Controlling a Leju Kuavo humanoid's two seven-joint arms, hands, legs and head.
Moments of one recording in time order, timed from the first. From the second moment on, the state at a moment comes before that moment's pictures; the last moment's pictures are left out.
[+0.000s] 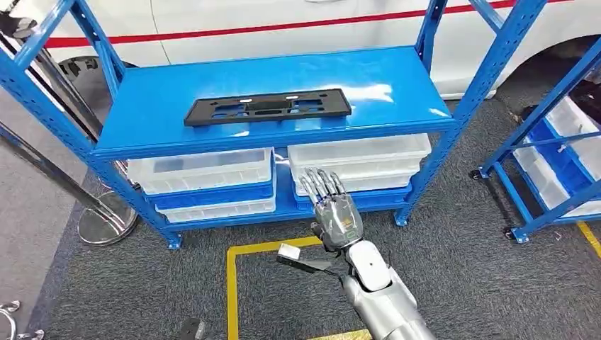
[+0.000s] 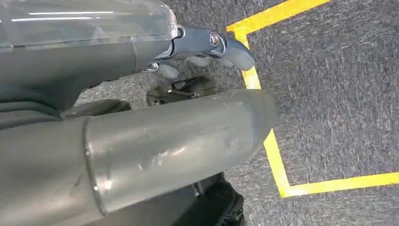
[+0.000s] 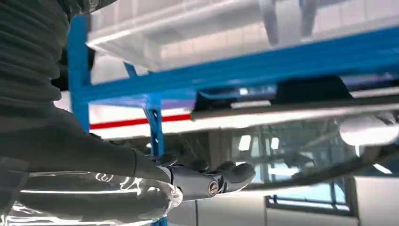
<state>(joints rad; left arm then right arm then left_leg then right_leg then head) -0.18 -0.21 1.05 -0.22 -1.11 -0.16 -0.35 -0.38 0.19 0.23 -0.92 1.46 -0.70 -0.16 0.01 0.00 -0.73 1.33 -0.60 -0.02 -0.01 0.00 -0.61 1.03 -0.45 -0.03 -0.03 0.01</state>
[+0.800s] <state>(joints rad) -0.18 -0.21 1.03 -0.22 -1.10 -0.16 -0.35 -0.35 0.25 0.01 -0.99 1.44 -0.70 -0.31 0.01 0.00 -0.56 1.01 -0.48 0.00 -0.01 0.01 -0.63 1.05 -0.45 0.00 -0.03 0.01</state>
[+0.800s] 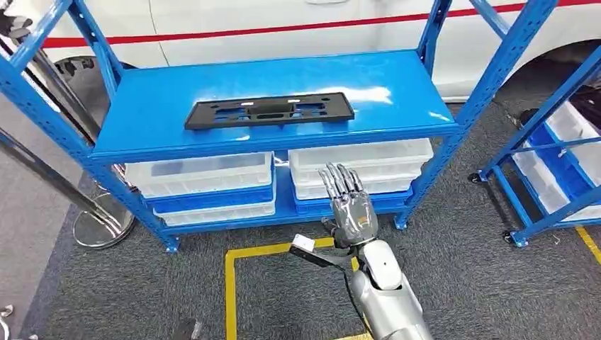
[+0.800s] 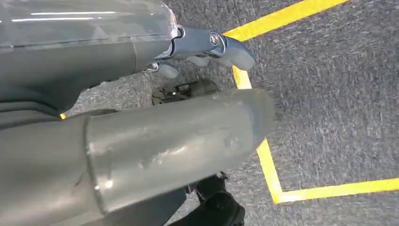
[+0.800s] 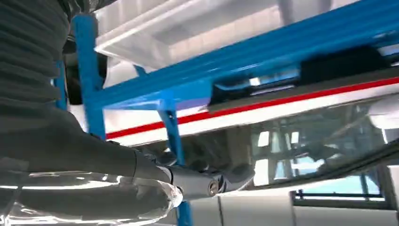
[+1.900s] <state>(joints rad) -0.19 -0.21 1.01 -0.22 -1.11 -0.17 -0.35 -0.34 0.27 -0.03 -1.00 1.45 -0.70 -0.32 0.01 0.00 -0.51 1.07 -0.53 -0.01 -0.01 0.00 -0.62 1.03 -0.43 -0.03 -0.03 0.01</state>
